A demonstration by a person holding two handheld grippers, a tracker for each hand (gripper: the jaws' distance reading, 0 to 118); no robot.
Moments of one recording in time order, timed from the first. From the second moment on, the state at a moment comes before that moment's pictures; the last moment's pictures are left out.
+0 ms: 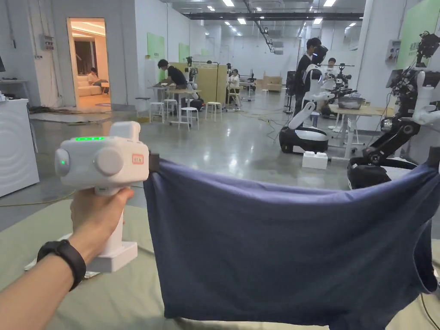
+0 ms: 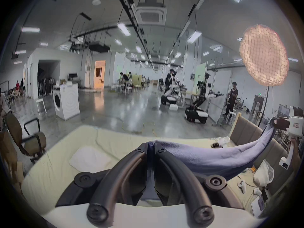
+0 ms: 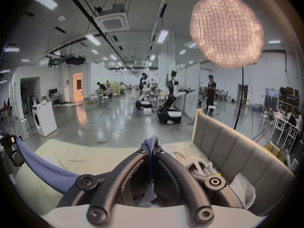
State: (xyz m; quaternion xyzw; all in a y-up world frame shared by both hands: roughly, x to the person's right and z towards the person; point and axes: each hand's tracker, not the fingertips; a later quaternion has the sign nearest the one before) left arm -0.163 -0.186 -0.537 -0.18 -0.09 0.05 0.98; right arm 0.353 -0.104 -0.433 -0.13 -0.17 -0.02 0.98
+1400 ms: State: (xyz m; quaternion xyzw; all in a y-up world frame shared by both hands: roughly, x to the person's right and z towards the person) left arm -0.239 -0.436 -0.169 -0.34 -0.10 0.10 0.93; right arm 0.316 -0.455 -0.044 -0.35 -0.15 -0.06 0.92
